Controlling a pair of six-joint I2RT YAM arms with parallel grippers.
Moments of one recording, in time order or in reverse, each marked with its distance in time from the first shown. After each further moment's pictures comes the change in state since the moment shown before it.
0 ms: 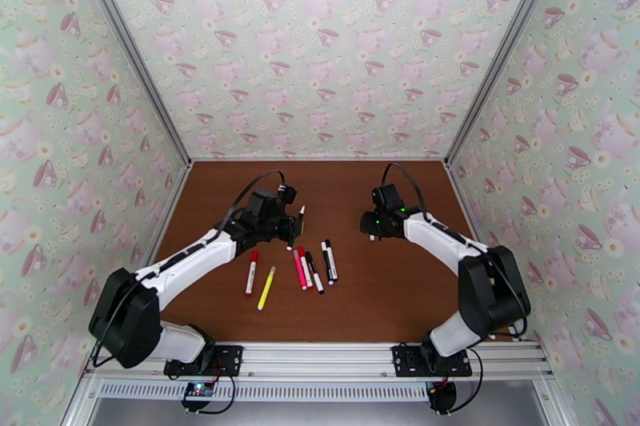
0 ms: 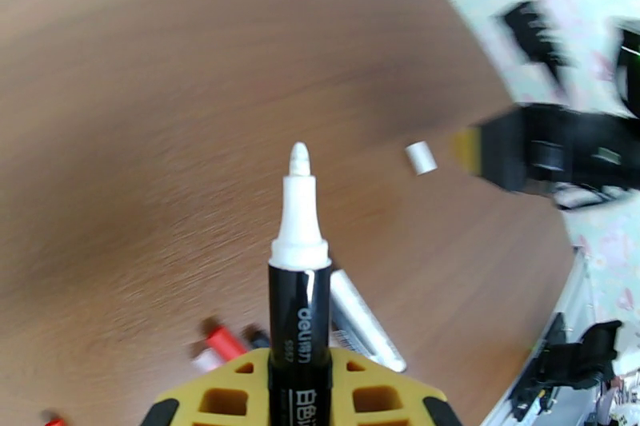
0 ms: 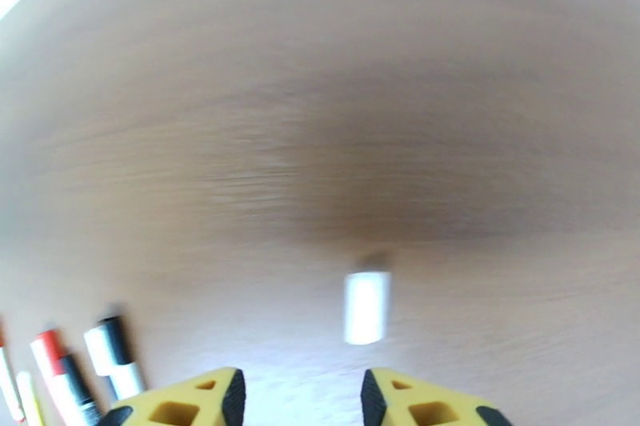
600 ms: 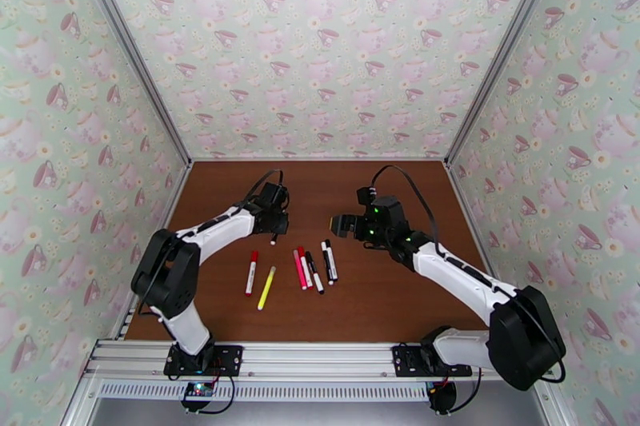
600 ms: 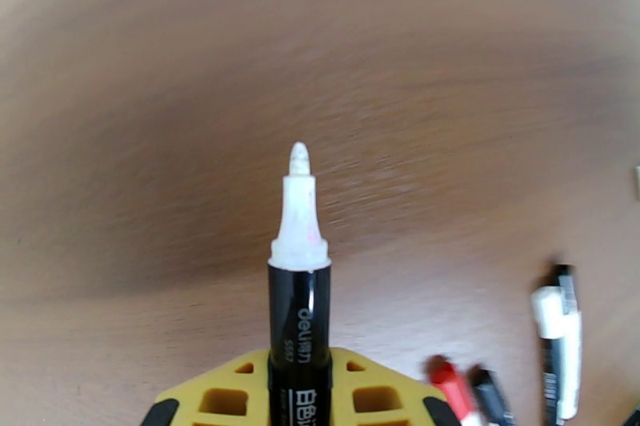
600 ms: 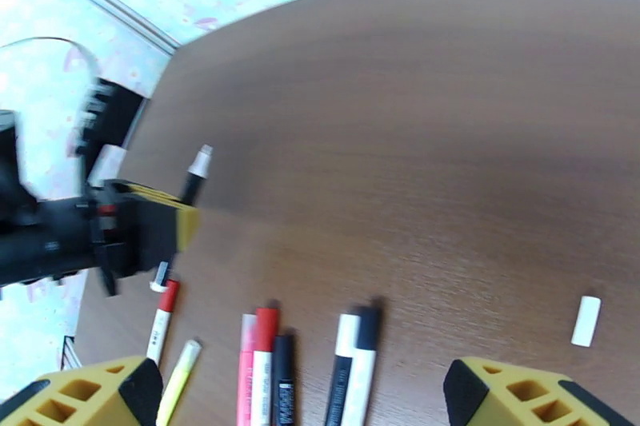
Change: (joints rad) left arm 0.076 0.311 0.180 -0.180 -0.322 0.080; right arm 0.114 -0.231 -0.204 0.365 -0.243 0.112
